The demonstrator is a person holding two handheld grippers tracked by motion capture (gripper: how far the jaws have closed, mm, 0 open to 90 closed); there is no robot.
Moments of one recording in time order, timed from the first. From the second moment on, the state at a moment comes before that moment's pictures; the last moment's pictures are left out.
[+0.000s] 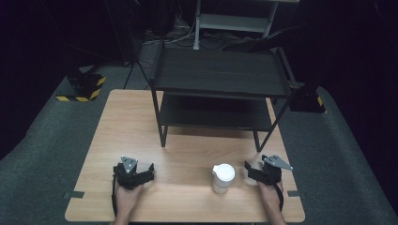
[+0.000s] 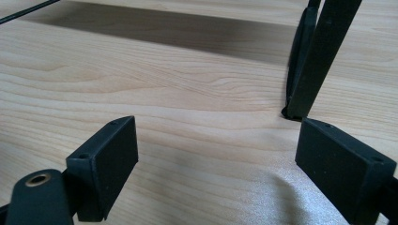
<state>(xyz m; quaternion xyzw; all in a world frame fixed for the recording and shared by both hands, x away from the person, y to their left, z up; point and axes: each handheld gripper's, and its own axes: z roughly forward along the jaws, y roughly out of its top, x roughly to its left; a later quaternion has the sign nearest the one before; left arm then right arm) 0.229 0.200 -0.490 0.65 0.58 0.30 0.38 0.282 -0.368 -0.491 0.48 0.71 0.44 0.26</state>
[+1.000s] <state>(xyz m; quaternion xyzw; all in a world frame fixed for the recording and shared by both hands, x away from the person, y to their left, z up) 0.228 0.202 -0.490 0.65 0.58 0.30 0.38 0.280 -0.372 -0.488 0.47 0.72 0.44 0.25</state>
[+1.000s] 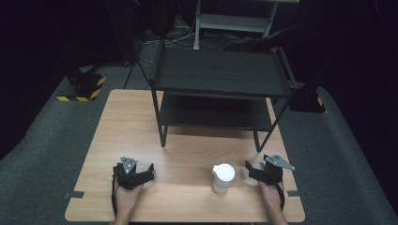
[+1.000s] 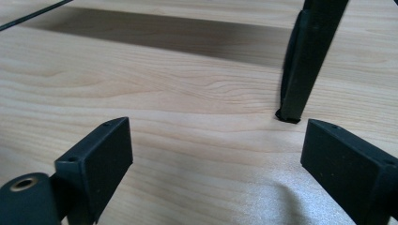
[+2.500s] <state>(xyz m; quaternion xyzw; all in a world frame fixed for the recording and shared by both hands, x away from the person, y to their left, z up) 0.228 0.203 -0.491 0.65 0.58 0.30 0.39 0.201 -0.329 -0.471 0.32 0.79 0.48 0.21</state>
